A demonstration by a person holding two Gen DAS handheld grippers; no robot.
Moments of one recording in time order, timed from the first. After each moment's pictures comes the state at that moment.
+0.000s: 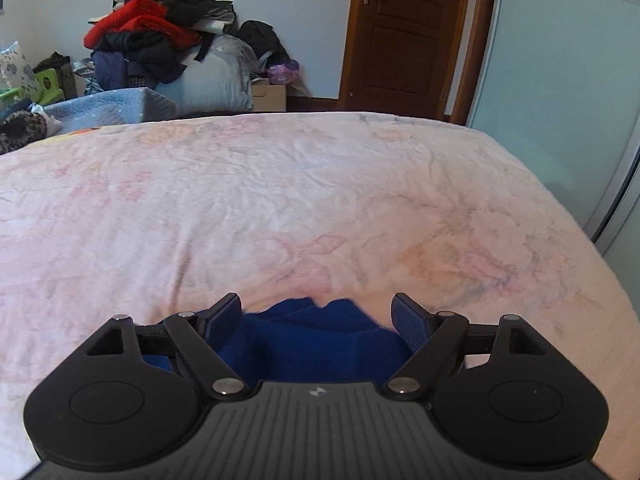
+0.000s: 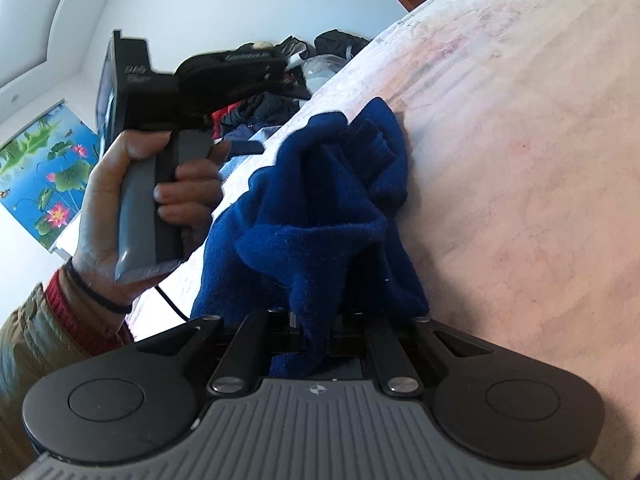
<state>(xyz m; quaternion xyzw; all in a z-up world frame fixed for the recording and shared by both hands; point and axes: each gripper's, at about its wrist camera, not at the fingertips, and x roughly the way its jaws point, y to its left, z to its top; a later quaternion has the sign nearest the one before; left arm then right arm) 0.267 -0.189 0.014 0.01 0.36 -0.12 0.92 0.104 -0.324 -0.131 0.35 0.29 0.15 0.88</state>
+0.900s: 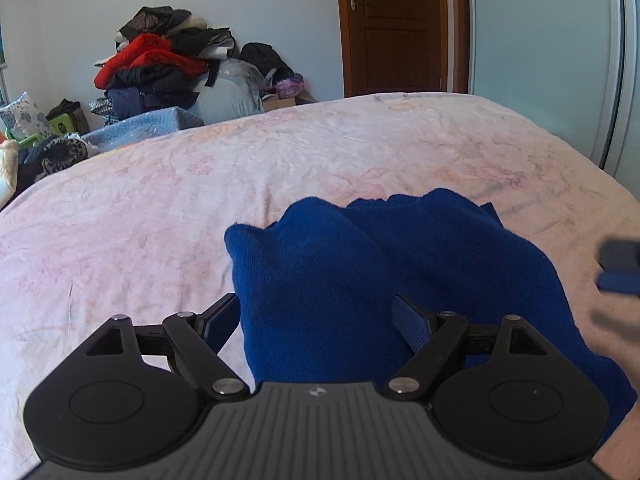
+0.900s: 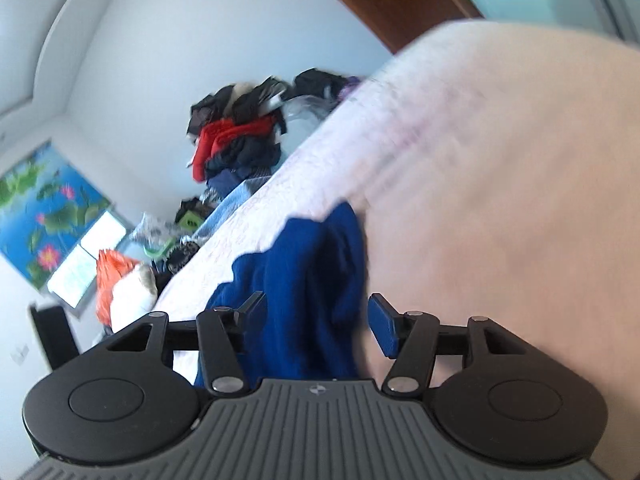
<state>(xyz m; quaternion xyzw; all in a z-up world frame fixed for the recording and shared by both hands) 0.167 -0.122 -0.006 0.09 0.33 -0.11 0.93 0.139 -0.383 -0.082 0.36 0.26 0.12 0.89</state>
